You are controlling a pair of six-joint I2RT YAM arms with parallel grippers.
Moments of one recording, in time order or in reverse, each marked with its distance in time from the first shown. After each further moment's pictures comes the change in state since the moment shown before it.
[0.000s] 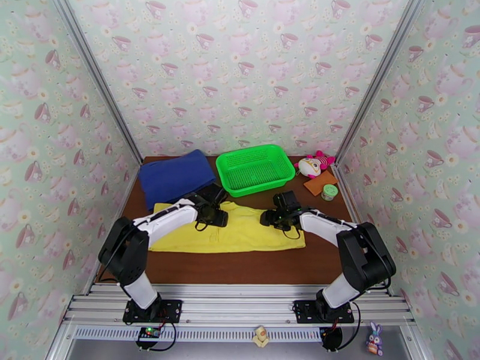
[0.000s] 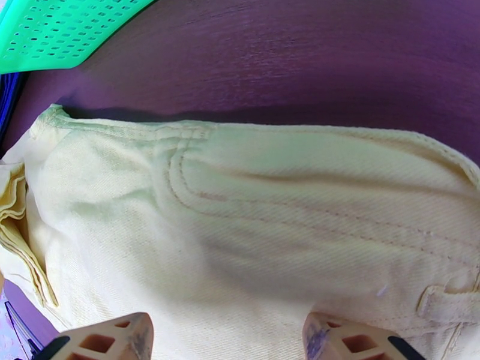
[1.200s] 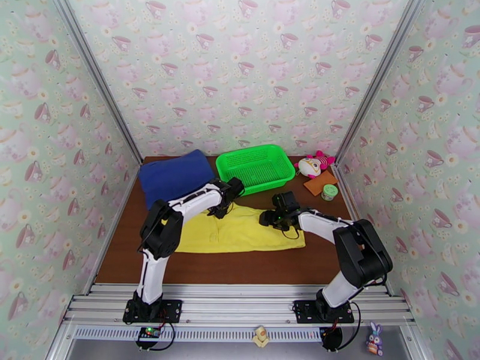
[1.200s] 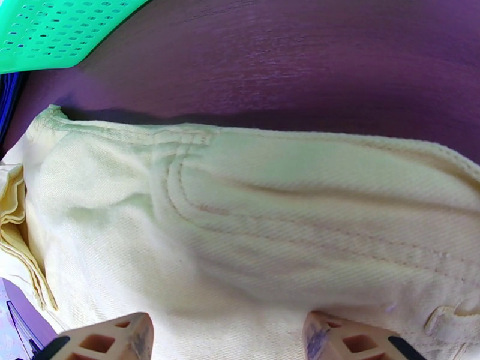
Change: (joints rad) left arm -0.008 0.425 0.491 -0.370 -0.412 0.279; right arm 0.000 0.034 -0.009 0.053 -0.023 0.000
